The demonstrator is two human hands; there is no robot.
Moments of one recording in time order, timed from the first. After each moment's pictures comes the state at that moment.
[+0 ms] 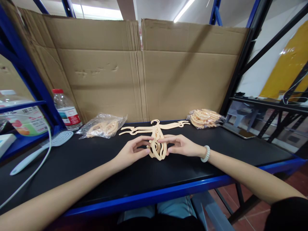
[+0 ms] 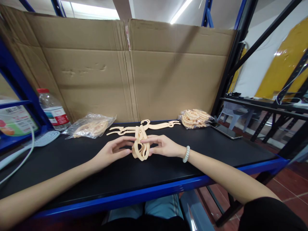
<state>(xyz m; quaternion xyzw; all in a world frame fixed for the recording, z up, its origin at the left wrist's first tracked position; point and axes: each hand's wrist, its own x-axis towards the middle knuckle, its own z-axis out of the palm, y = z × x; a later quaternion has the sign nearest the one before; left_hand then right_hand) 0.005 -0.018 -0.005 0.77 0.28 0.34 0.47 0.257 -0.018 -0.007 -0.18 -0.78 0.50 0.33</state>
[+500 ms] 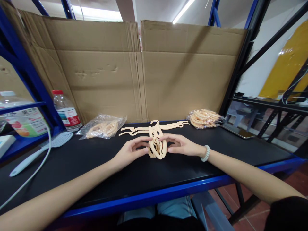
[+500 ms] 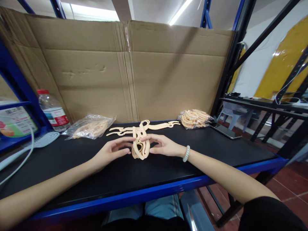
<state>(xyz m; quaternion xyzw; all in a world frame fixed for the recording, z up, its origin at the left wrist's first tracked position) 0.006 -0.015 -0.006 0.75 0.30 0.36 0.48 0.259 -0.015 -0.010 -0.18 -0.80 0.47 0.33</state>
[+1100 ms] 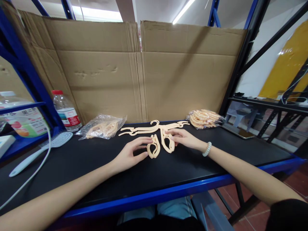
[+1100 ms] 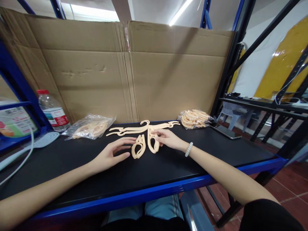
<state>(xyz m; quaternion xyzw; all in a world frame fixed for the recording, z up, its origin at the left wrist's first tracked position) 0.001 -0.013 -0.010 0.85 0.25 0.34 0.32 0.279 0.009 -0.018 -0.36 -0.80 0.32 0.35</state>
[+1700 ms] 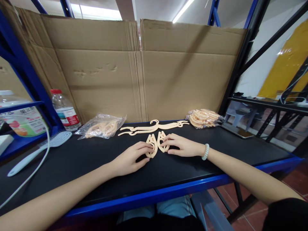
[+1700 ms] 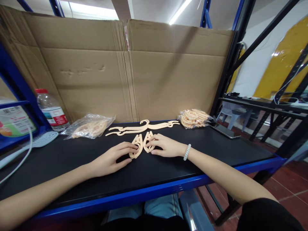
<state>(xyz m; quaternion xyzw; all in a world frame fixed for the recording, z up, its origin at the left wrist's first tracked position) -0.002 -0.016 -0.011 0.95 0.22 0.20 0.10 0.274 -0.010 -0.010 -0.27 -0.94 0.09 0.18</state>
